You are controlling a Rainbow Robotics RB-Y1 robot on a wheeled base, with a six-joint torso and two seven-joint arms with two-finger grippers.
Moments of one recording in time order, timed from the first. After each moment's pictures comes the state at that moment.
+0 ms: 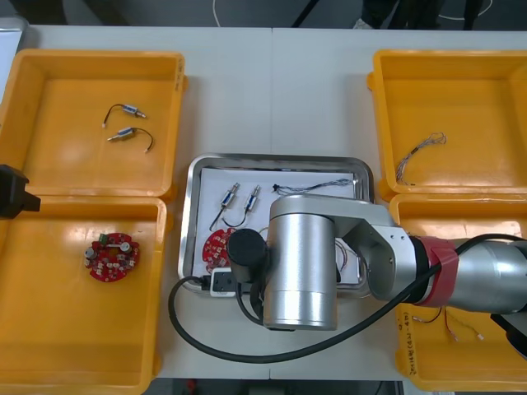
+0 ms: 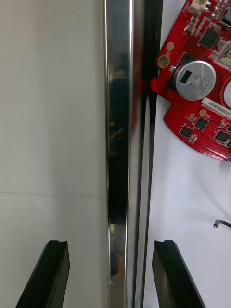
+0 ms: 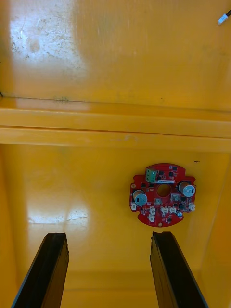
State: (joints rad) right arm -0.87 -0.47 1.17 -1.96 -0.67 1.64 1.59; left arm -0.21 0.77 0.33 -2.16 0.87 1.91 -1.22
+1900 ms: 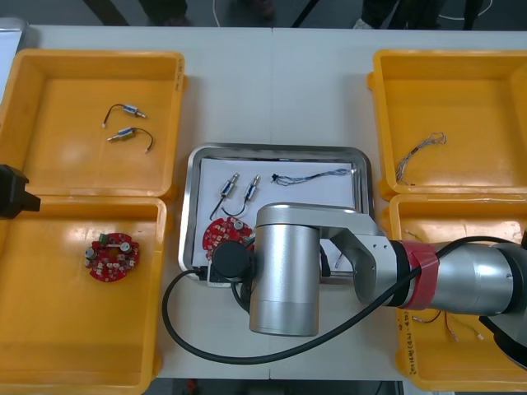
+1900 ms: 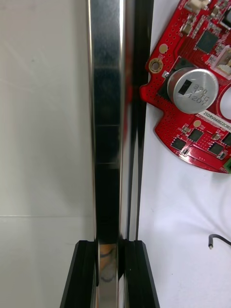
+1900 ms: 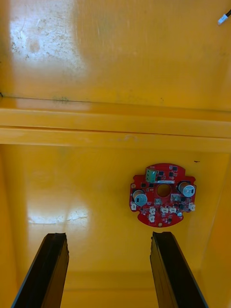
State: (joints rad) right arm -0.88 -0.43 1.20 -1.89 -0.52 1.63 1.59; left arm -0.21 0.77 0.33 -2.16 0.87 1.91 -1.22
